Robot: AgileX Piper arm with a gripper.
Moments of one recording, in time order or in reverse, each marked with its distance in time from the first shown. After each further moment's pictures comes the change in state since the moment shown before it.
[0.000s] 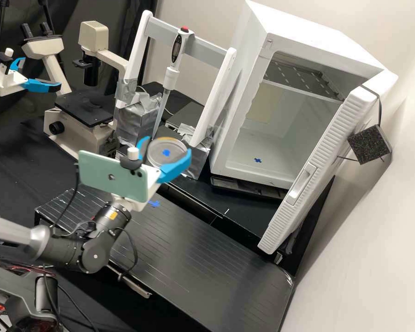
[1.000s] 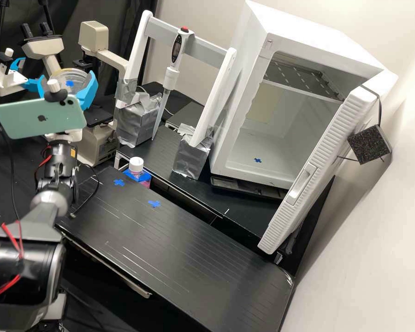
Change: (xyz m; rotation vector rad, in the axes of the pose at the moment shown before) arm 0.085 -0.065 -0.136 0.083 0.427 -0.234
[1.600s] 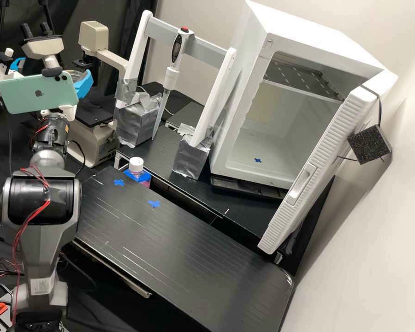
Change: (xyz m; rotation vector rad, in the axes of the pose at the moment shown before) arm 0.079 -0.050 -0.005 -0.010 -0.118 -0.141
